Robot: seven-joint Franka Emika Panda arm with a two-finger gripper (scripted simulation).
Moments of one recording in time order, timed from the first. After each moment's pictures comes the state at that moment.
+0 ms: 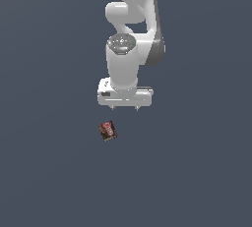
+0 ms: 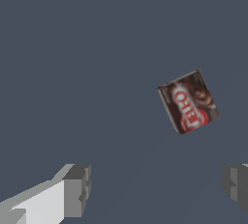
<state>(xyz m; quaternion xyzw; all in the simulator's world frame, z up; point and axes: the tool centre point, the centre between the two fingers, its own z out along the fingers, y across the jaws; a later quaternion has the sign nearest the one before) -0.009 -0.004 0.168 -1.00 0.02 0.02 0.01</state>
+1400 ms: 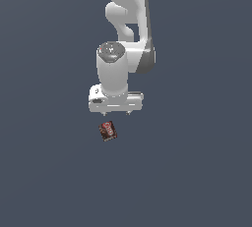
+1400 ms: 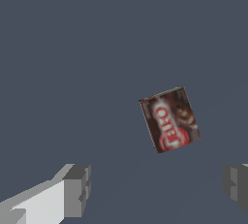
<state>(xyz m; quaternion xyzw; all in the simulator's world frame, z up) 0.006 -0.039 0.151 -1.00 -0.03 0.00 0.00</state>
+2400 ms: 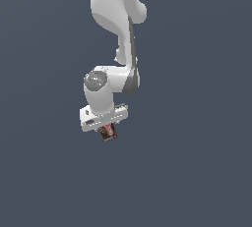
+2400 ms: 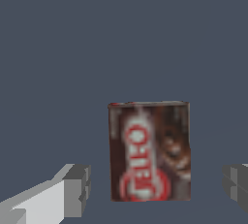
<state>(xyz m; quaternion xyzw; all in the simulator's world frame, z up) 0.023 -0.088 0.071 -0.98 -0.18 0.00 0.00</state>
